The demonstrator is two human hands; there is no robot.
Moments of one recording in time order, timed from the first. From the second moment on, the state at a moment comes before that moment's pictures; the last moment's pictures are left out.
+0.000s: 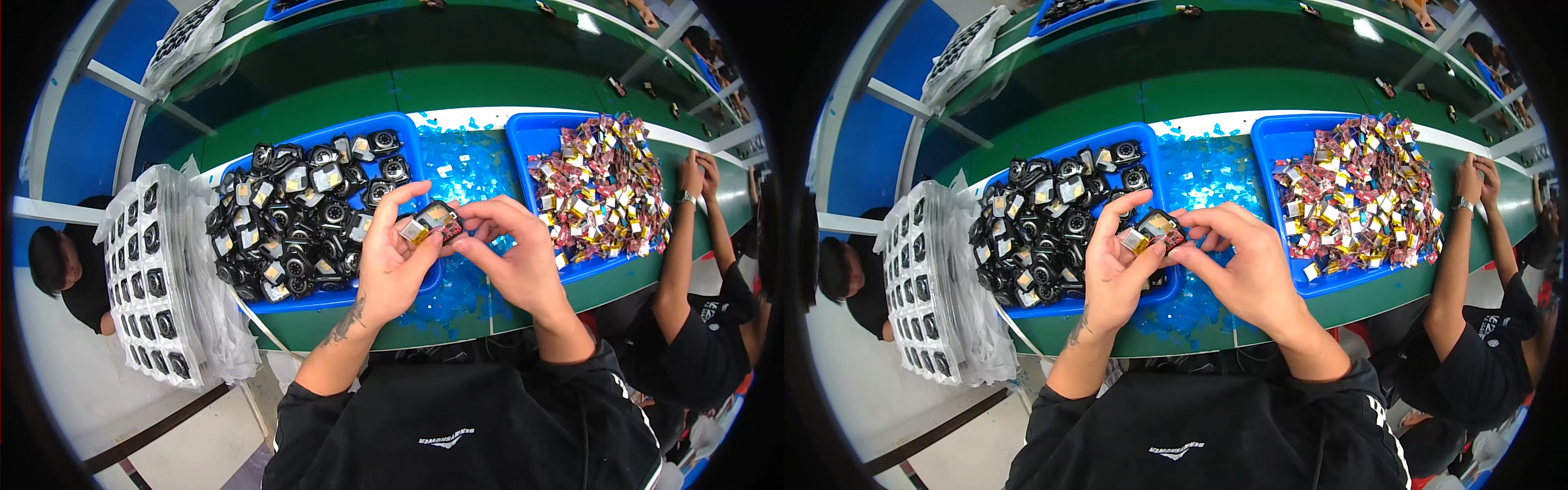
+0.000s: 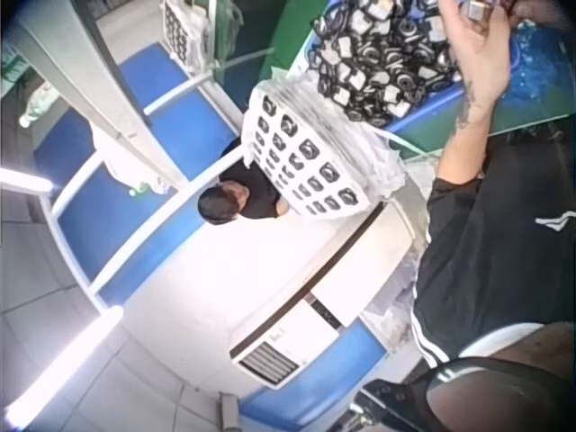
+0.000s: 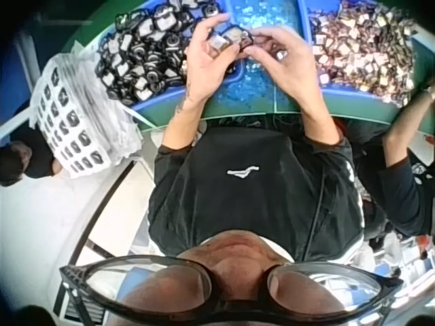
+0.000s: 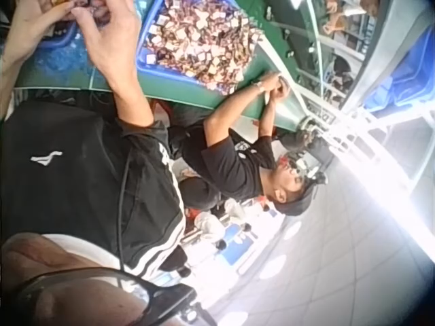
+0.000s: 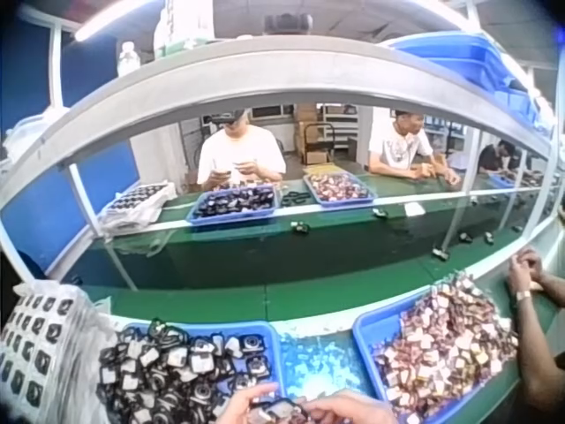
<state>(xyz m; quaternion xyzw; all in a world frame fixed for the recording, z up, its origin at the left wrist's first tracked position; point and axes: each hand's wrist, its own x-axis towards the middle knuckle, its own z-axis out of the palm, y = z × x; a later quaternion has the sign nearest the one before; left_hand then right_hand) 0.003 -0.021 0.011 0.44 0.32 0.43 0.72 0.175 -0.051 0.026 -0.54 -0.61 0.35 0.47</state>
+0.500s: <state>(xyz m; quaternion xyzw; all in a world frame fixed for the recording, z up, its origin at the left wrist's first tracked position) 0.005 -0.028 0.010 0.44 0.31 0.47 0.70 0.164 -0.042 0.013 -0.53 -0.48 0.51 0.47</state>
